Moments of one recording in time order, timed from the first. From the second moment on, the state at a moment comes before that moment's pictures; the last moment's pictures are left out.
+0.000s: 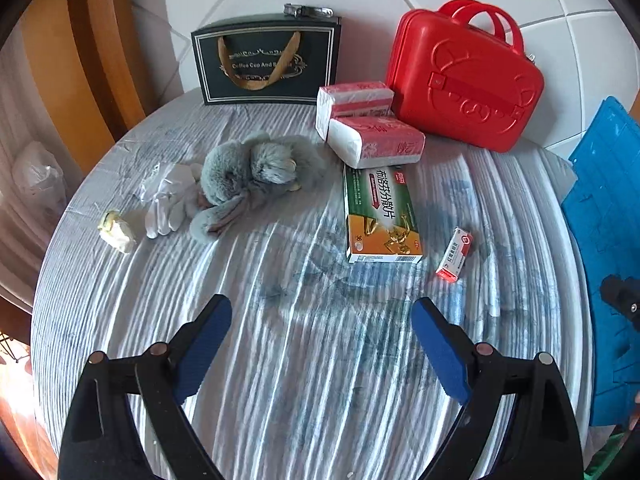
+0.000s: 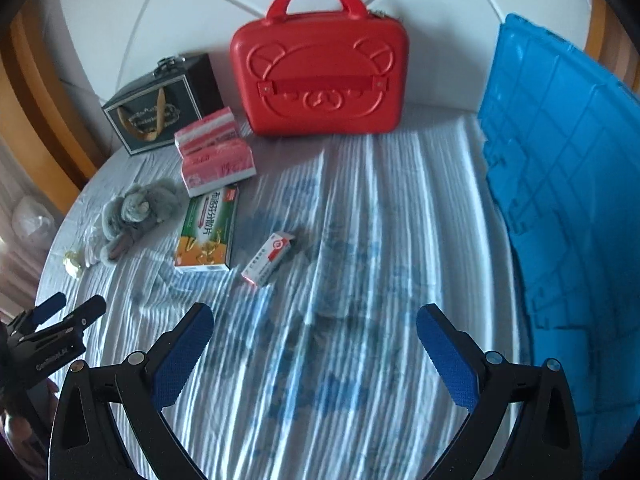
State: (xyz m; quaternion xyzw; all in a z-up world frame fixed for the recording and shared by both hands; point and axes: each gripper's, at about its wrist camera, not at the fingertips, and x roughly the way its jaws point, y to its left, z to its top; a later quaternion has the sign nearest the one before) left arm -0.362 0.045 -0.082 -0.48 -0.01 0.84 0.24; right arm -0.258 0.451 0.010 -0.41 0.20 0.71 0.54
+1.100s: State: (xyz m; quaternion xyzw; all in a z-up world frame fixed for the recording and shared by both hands) left arm -0.452 0.163 -0.197 -0.54 0.05 0.80 0.27; right arm -0.314 0.584 -0.105 -0.48 0.28 0.65 0.51
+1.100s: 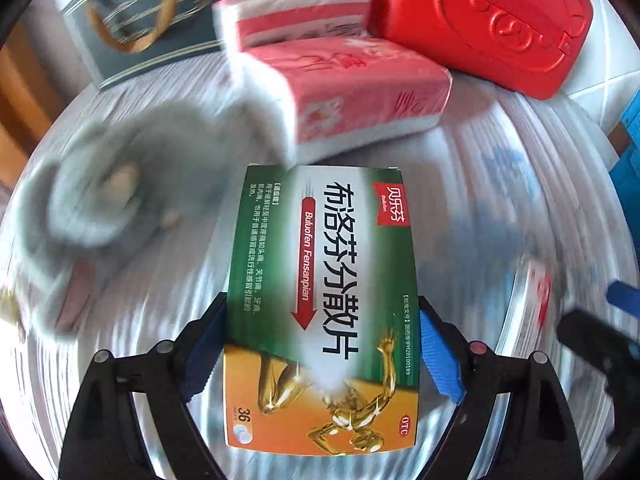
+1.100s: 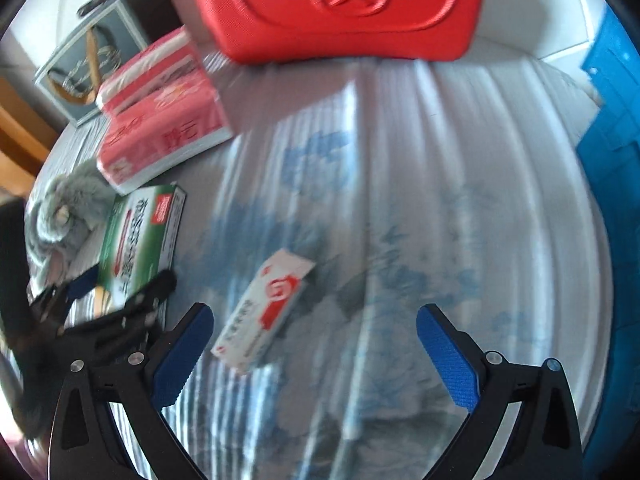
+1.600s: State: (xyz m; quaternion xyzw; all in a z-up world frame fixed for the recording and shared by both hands) left arm -0.425 0.132 -0.217 -0.53 0.04 0.81 0.24; right arm -0.348 0.577 -0.136 -0.51 0.25 0.65 0.50
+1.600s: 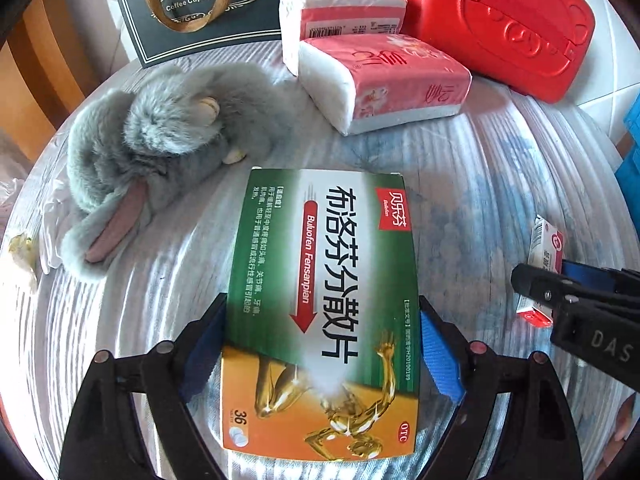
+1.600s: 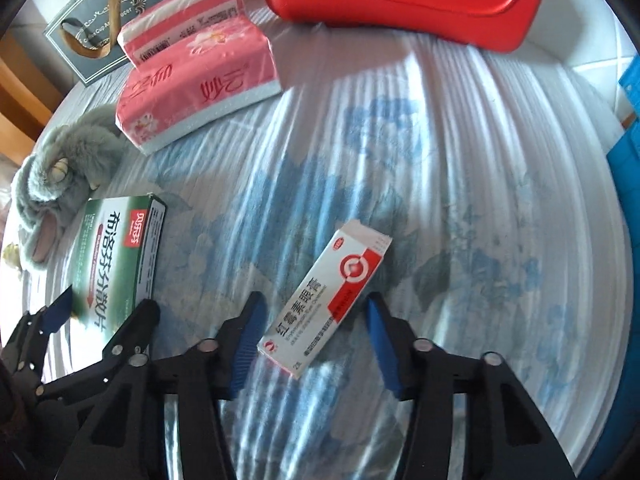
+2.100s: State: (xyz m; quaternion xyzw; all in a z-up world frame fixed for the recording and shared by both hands) left arm -0.376 0.101 -0.139 -0.48 0.02 0.84 0.26; right arm -0.320 0.509 -0.069 -0.46 0.22 0.70 0.50
